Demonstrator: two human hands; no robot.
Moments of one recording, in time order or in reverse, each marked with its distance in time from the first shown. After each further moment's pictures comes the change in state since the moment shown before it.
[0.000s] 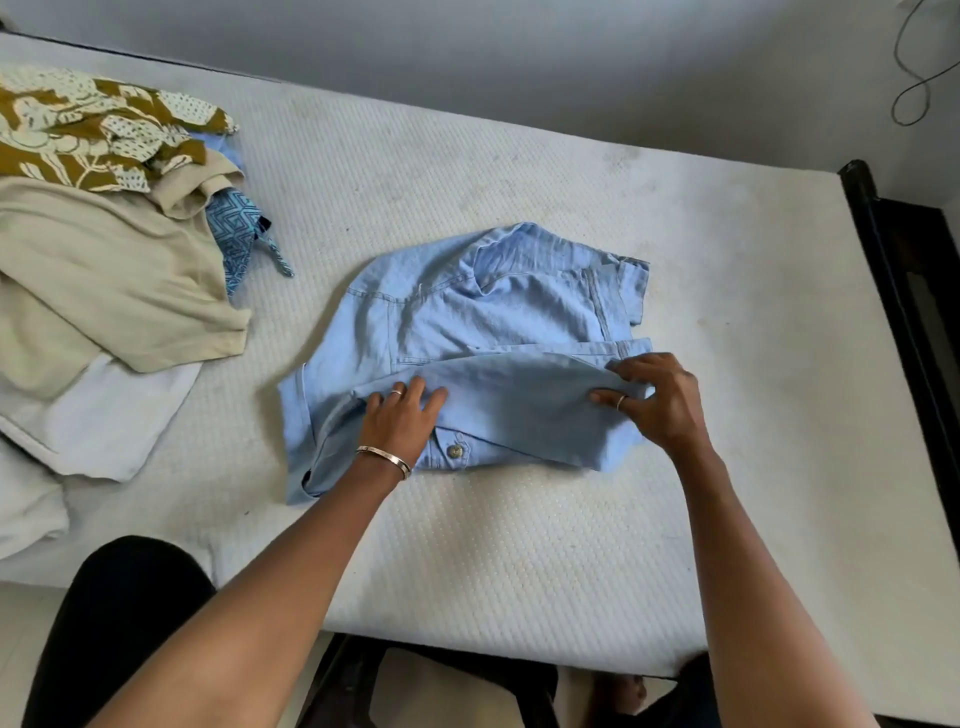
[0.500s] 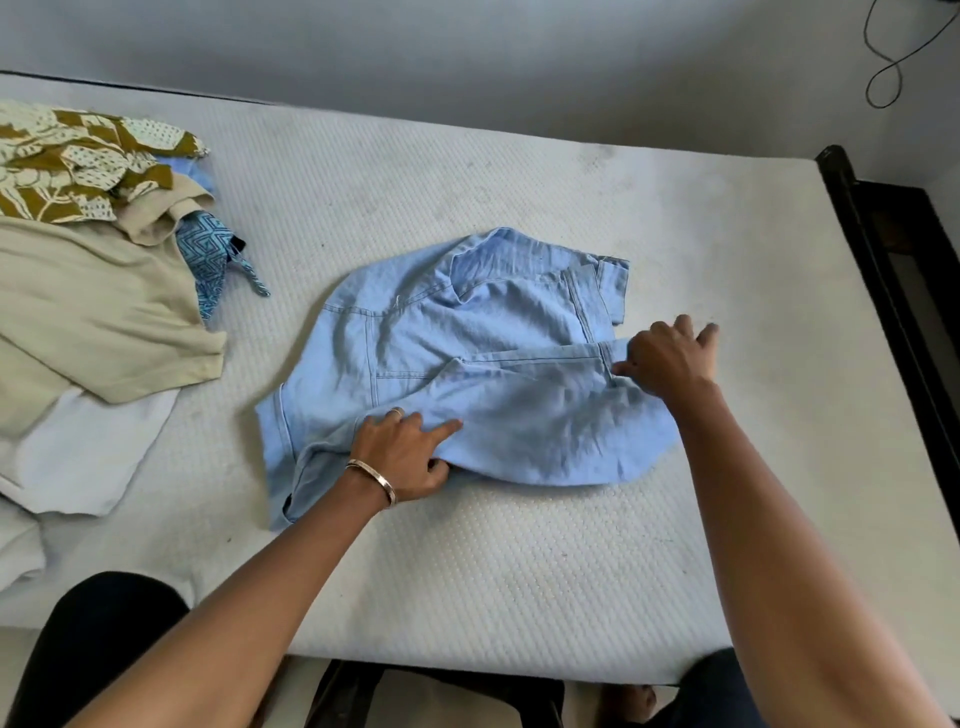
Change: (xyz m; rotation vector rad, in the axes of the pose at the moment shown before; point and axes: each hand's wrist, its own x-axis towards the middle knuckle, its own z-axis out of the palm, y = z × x) left_hand 0.002 0.015 -0.032 -0.025 -0.221 0.206; right_hand 0.058 0.004 -0.022 -0.808 -0.289 0.256
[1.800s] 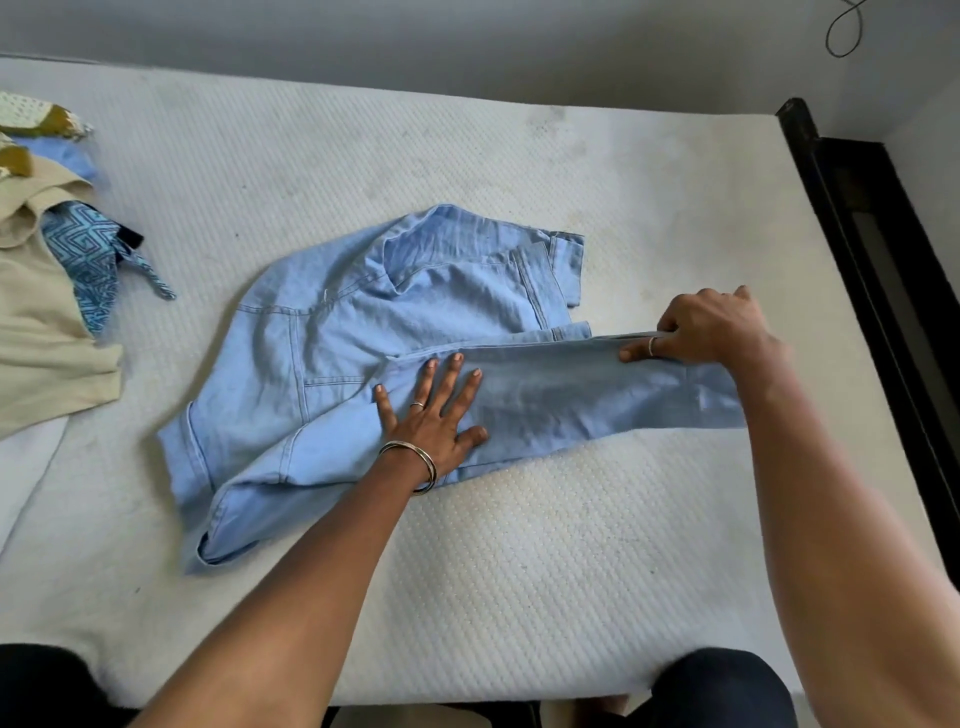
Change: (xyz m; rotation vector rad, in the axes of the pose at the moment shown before) left_hand 0.096 0.069 0.041 -0.204 -0.197 -0.087; right_hand 0.034 0.102 -0.003 -0.006 -0.152 -0.075
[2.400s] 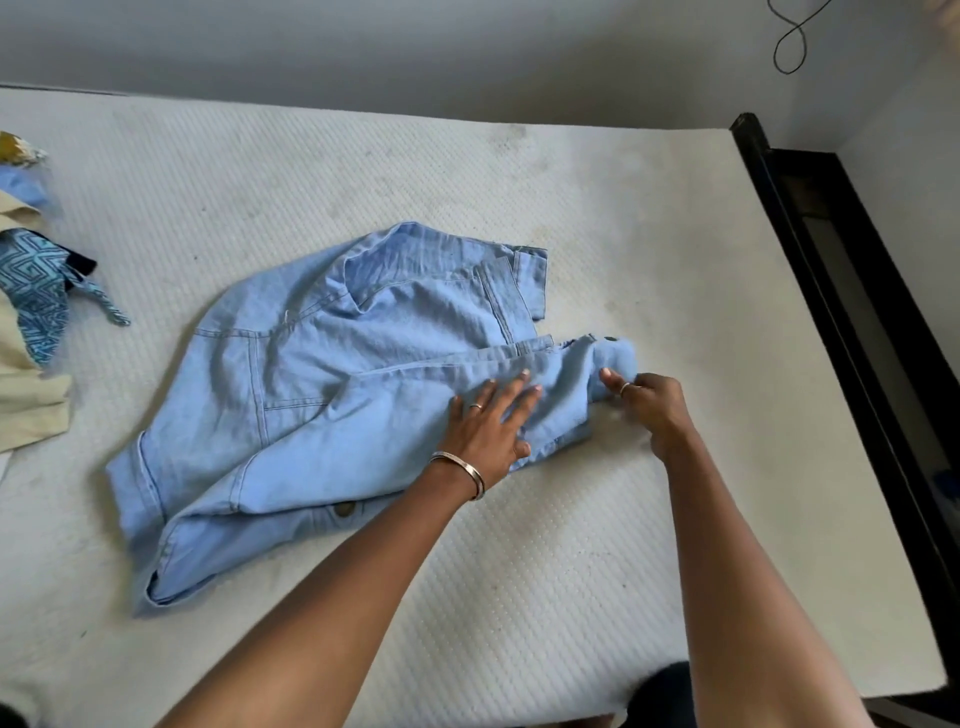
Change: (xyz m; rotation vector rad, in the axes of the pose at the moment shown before) left_hand 0.027 0.093 -0.021 -0.100 0.127 0.264; right_hand -0.023 -0.014 0.110 1.337 0.057 0.544
